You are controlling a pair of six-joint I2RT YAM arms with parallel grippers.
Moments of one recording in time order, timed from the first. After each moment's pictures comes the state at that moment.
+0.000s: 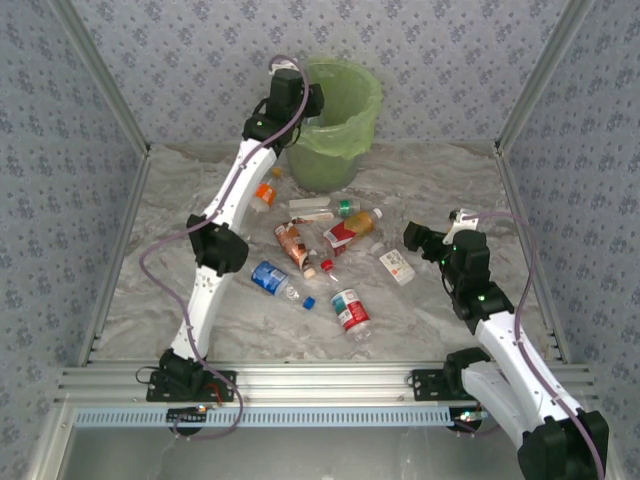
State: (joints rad) left arm -0.47 2.51 2.82 -0.61 -0.19 -0.48; right arm 0.23 0.77 0.51 -0.10 0.08 0.41
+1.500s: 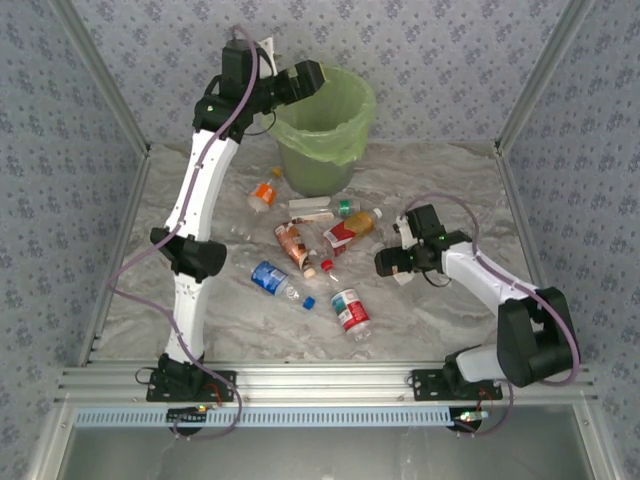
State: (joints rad) left arm -0.40 2.27 2.84 -0.86 0.29 -0.60; right arm 0.32 1.39 0.83 -0.58 -0.10 0.09
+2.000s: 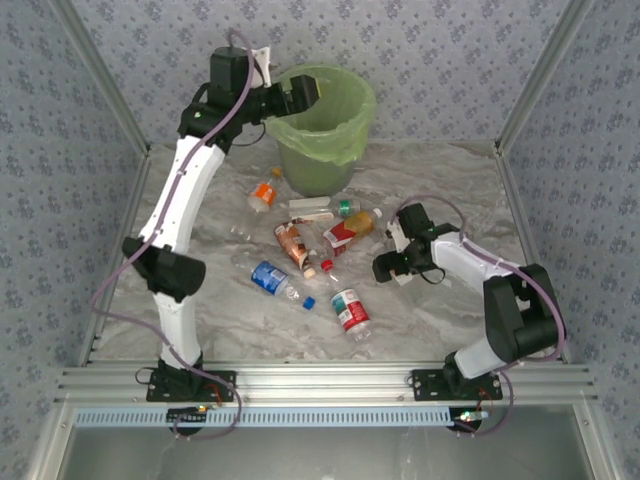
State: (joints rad) left arm -0.40 1.95 2.34 -0.72 0.32 -0.48; right arm 0.34 1.51 0.88 -0.64 -0.08 0.02
